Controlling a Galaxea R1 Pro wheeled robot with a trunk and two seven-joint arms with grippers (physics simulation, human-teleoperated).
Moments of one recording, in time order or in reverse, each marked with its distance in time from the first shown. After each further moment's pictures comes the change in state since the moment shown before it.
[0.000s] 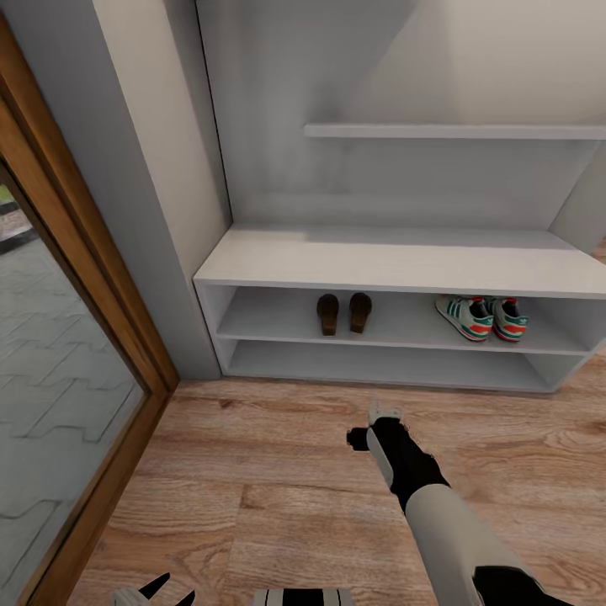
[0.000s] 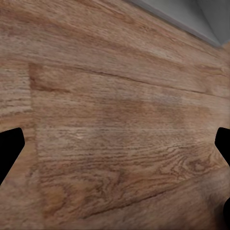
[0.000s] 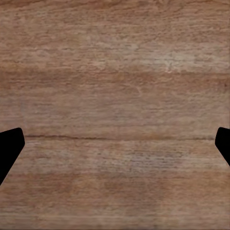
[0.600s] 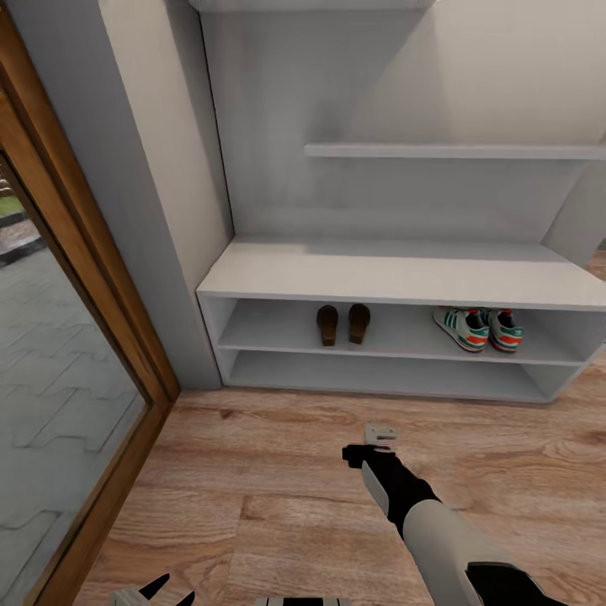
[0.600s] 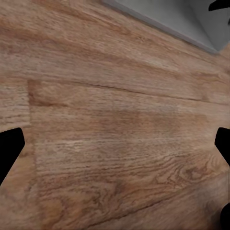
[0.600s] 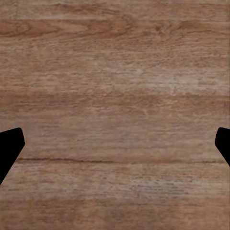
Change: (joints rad) left arm 0.000 0.000 0.001 0.002 -0.002 0.002 0.003; right arm 0.007 0.000 0.005 0.249 0.013 -0.384 0.004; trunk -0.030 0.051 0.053
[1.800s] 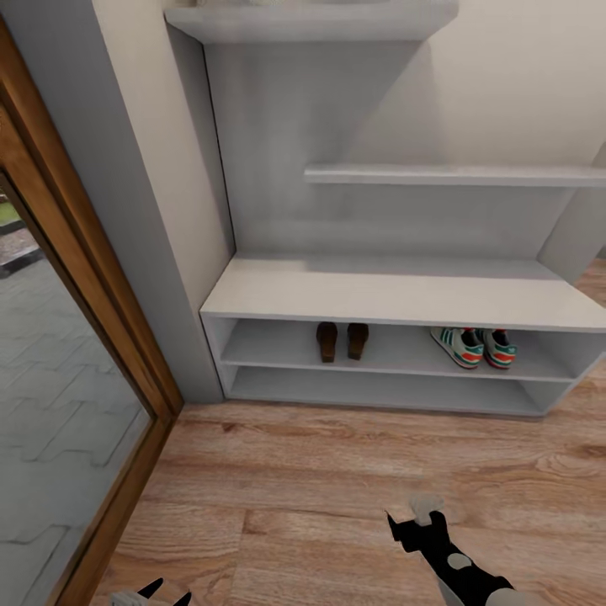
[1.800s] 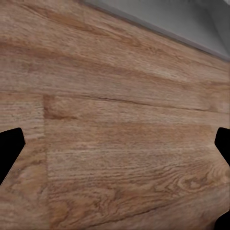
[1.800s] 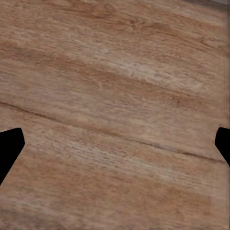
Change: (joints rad) left arm 0.000 0.002 -0.002 0.018 -0.008 0.002 0.087; right arm 0.176 -0.237 0.021 0.295 0.189 -0.607 0.242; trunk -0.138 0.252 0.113
